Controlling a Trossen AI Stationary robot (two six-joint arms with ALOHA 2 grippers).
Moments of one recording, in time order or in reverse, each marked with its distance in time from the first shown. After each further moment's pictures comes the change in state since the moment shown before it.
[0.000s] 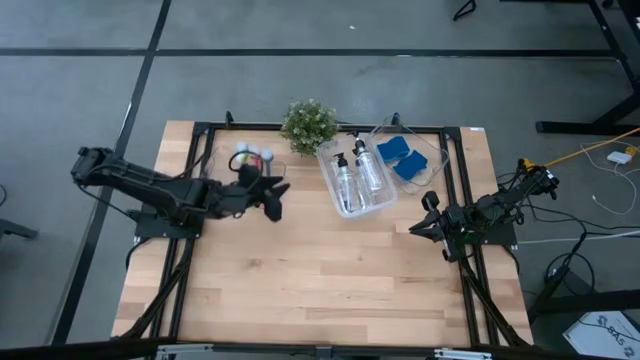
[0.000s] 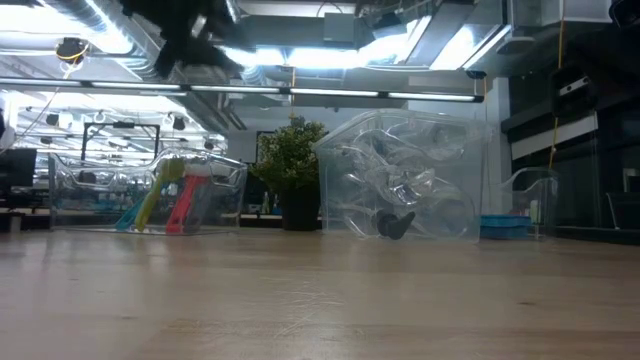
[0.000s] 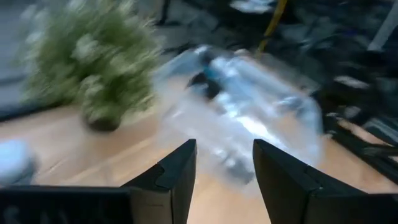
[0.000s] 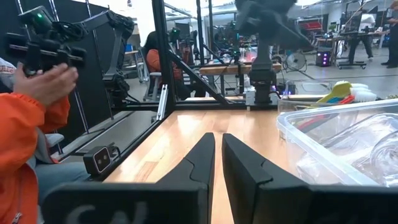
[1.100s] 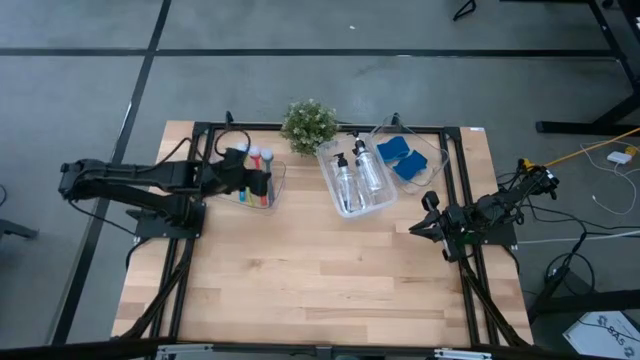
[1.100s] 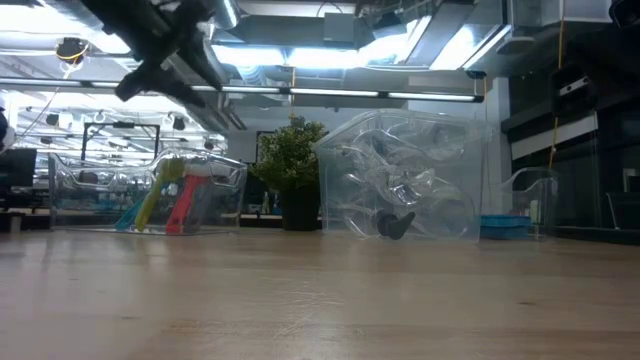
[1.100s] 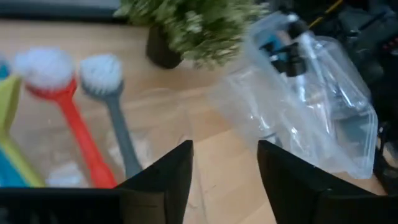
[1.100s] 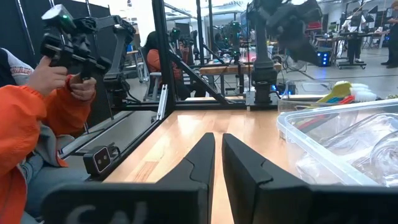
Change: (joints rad) left arm 0.251 -0.171 0.000 -0.387 0.293 -0.338; right arm 0.000 0.000 0.000 0.000 0.000 0.000
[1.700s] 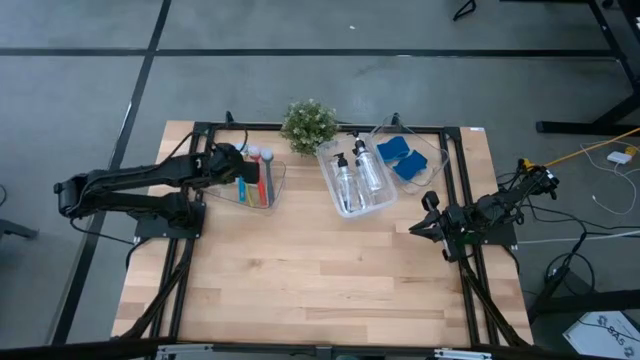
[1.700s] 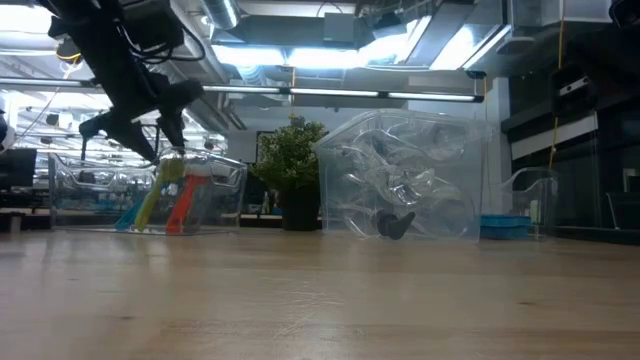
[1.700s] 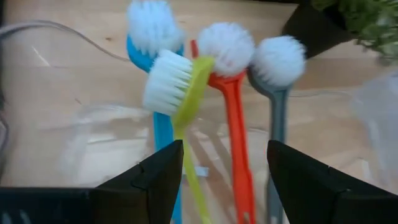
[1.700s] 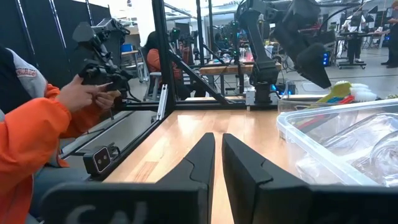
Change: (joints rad) left arm 0.311 0.012 -0.136 -0.132 0.067 0.047; right arm 0.000 0.000 0.000 0.000 0.000 0.000
